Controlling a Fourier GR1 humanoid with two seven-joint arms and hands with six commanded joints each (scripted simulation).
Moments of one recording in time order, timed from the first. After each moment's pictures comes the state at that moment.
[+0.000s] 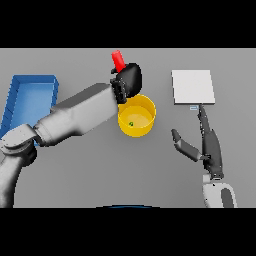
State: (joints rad) left arm -1.30 0.22 -1.21 -0.70 -1.18 -0.31 -0.06; right arm 0.10 -0.04 0.10 -1.68 0.26 -0.10 -0.08
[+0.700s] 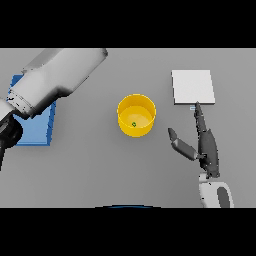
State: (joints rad) left arm -1.60 0.34 -1.10 -0.53 -1.06 -0.21 -0.14; right arm 0.09 -0.02 0.11 -1.66 0.26 -0.11 -0.10
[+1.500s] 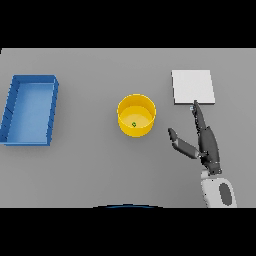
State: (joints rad) left arm -1.32 0.65 -0.49 -0.36 -0.27 0.08 0.15; right arm 0.06 -0.05 0.10 -1.62 0.22 -0.06 -0.15
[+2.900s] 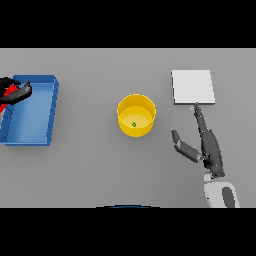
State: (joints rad) left arm -0.56 0.90 -0.59 -1.20 0.17 0.22 0.60; right arm 0.09 -0.08 0.12 -1.66 0.26 -0.05 -0.14
